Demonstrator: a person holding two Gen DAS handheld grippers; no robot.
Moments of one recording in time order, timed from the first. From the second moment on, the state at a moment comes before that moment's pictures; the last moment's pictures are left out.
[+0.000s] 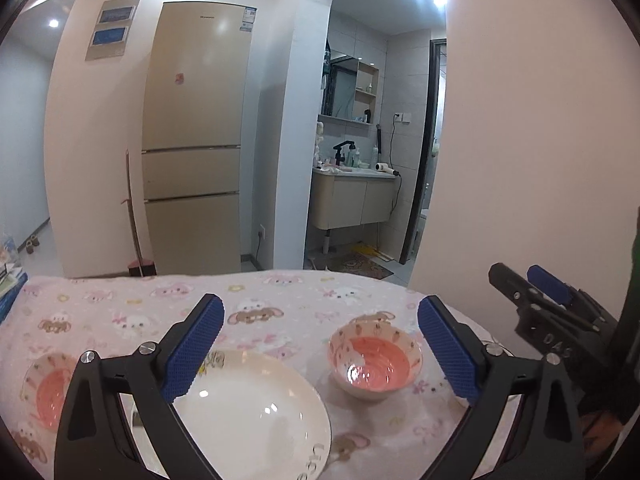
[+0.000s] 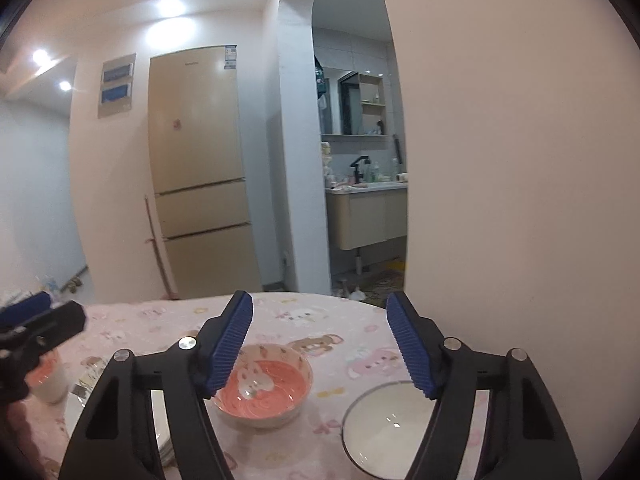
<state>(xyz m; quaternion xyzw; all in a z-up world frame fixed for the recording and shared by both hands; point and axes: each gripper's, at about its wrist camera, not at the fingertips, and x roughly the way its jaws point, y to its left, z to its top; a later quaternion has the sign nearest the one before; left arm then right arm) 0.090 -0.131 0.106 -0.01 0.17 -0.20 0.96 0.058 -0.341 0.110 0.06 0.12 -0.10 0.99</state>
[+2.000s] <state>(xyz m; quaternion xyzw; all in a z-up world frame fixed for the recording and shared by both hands) 0.121 0.172 0.008 -0.13 0.33 0.06 0.93 0.195 -0.003 0.040 0.01 0.36 0.28 0.89</state>
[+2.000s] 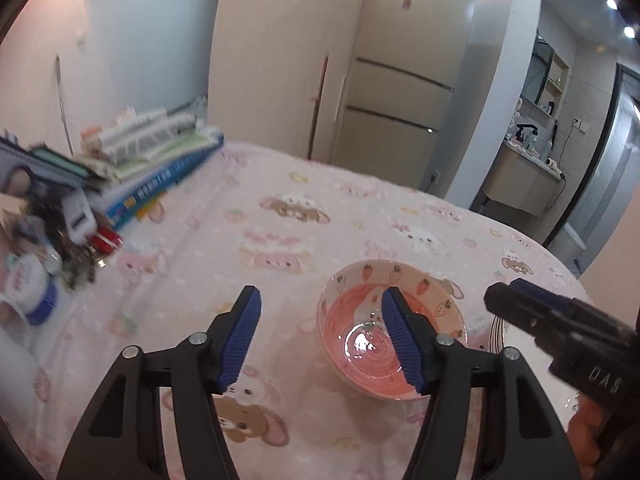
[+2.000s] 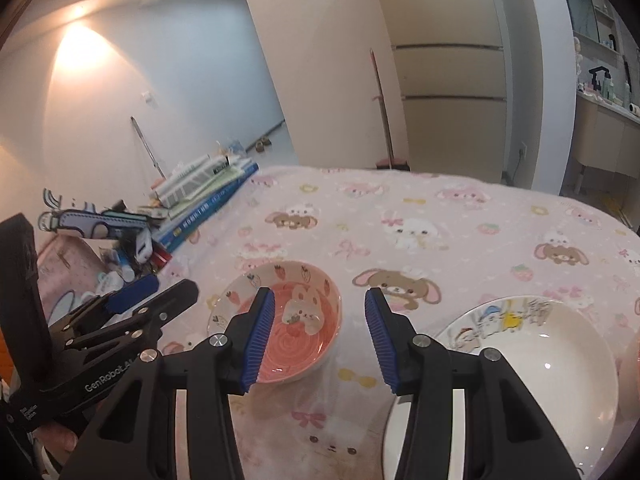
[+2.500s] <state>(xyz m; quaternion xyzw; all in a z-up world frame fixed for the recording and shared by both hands) 0.145 0.164 -0.036 -0.16 0.42 0.02 0.89 0.224 0.033 -0.021 -0.01 0.44 0.26 0.86</state>
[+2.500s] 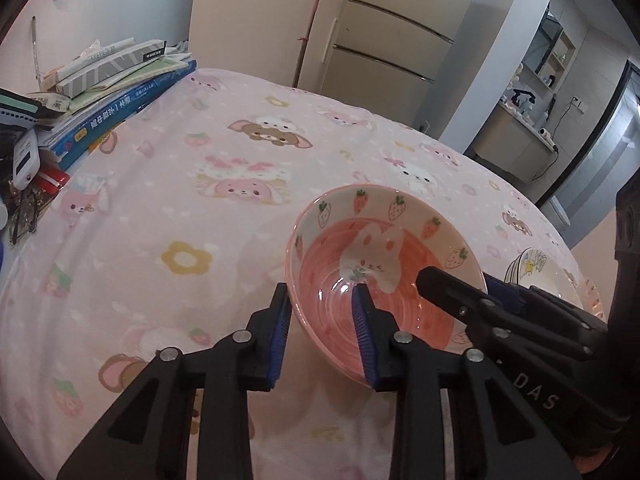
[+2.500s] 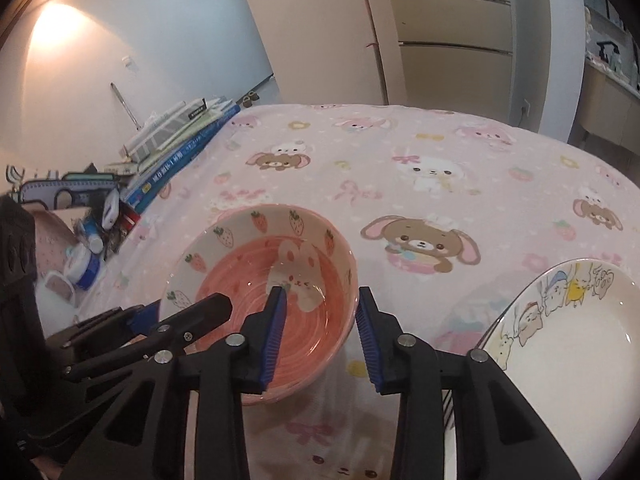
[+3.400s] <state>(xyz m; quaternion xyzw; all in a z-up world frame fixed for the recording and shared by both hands) 0.110 0.134 0.010 -0.17 0.39 -0.01 0.91 0.178 -0.015 0.027 0.02 0.39 0.26 0.88</state>
